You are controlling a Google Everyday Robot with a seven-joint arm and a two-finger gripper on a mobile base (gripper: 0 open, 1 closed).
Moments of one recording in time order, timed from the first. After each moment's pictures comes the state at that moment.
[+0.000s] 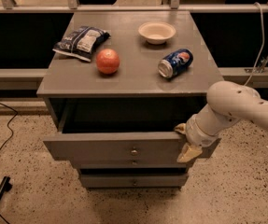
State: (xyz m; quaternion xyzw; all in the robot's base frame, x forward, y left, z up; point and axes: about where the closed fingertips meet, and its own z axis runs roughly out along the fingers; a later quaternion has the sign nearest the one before) arm 0.505 -0.167 0.630 -0.72 0.67 0.11 0.15
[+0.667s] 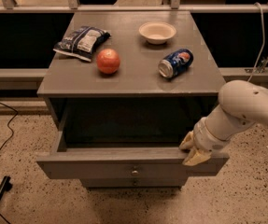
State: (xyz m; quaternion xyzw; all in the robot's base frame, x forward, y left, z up) arm 0.469 -0.177 0.658 -0.72 0.67 0.13 0.14
